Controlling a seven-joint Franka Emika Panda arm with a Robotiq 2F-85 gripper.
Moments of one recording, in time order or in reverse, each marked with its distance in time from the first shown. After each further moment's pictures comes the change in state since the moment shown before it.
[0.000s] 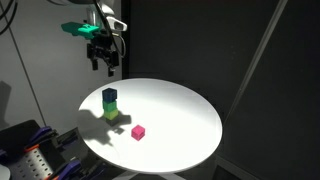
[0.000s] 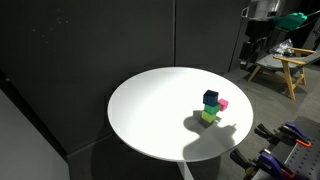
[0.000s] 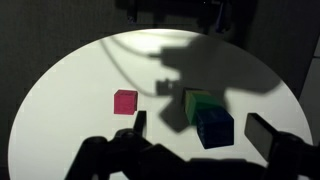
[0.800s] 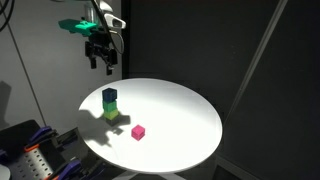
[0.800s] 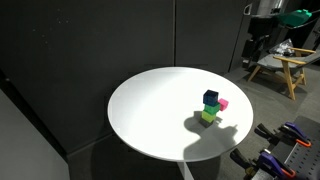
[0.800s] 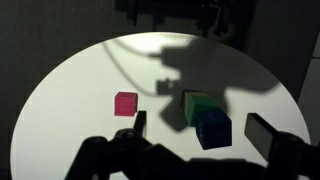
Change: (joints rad) arm 0.000 -0.025 0.000 -0.002 0.000 -0.026 0.006
